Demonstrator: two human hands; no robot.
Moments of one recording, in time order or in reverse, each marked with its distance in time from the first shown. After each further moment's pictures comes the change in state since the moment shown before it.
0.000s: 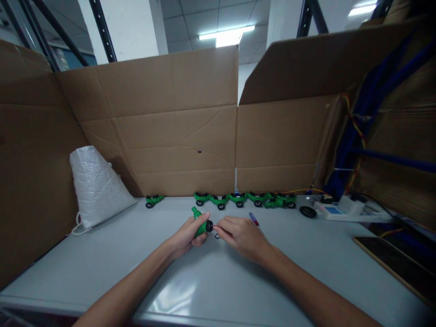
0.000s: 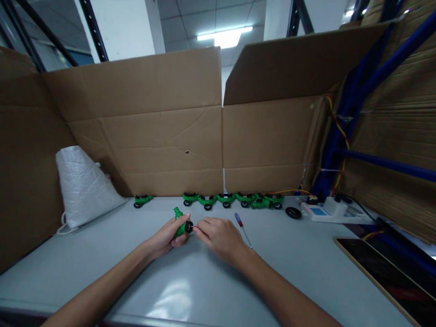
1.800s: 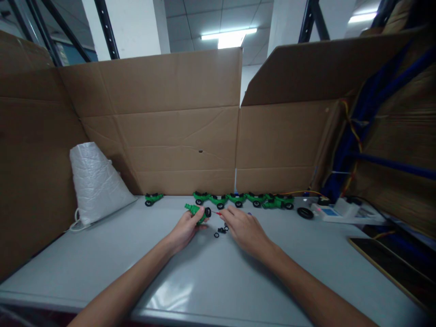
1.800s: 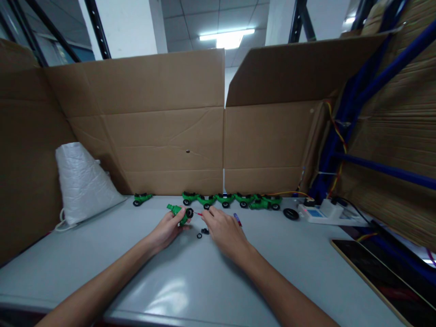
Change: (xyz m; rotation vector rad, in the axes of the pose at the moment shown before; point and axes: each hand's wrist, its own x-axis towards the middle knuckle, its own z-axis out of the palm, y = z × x) left_hand 0.009 -0.002 -0.002 -0.163 0.212 0.205; right_hand 0.004 -0.001 -0.013 -0.167 -0.048 0.207
